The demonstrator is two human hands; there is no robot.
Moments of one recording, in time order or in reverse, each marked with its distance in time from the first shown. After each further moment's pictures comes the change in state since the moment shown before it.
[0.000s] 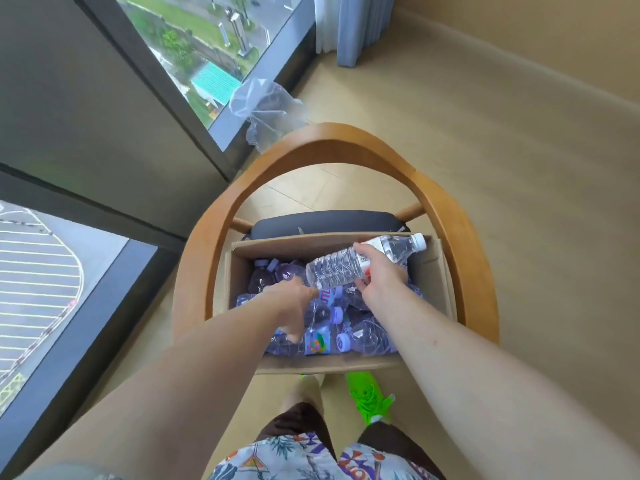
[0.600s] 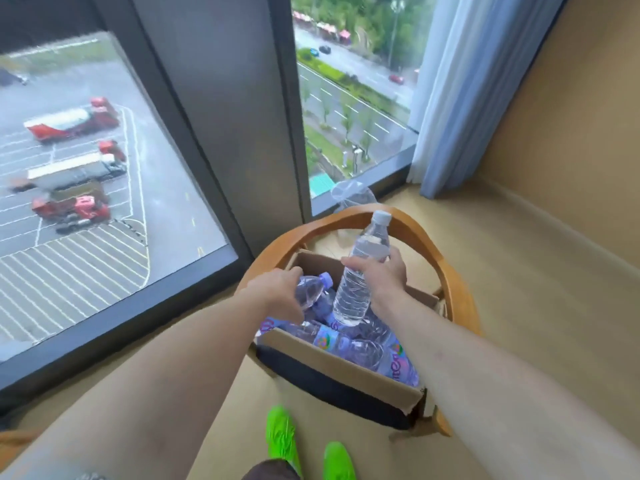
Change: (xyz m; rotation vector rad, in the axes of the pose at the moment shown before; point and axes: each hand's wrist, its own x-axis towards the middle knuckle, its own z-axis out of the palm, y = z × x) left_hand -0.195 0.047 0.041 -0.500 0.622 -0.423; right_hand -0.152 -0.021 -0.060 -0.528 -0.602 -0.654
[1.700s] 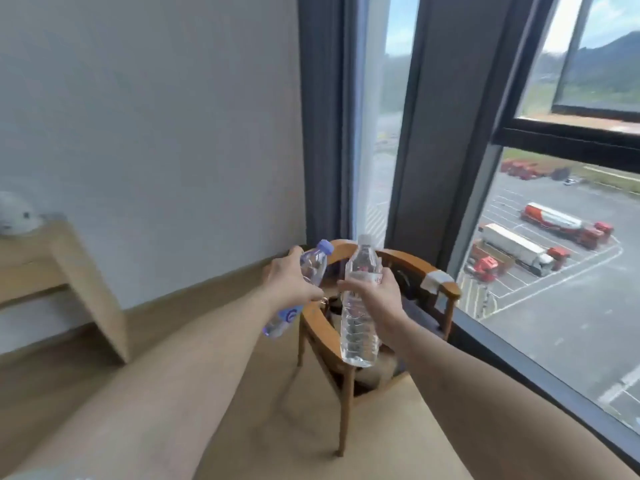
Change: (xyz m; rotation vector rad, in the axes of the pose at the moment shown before) left_hand -0.822 -0.256 0.254 -0.704 1.061 -1.531; right_hand -0.744 0.258 0.277 -0.490 -1.755 -0.294
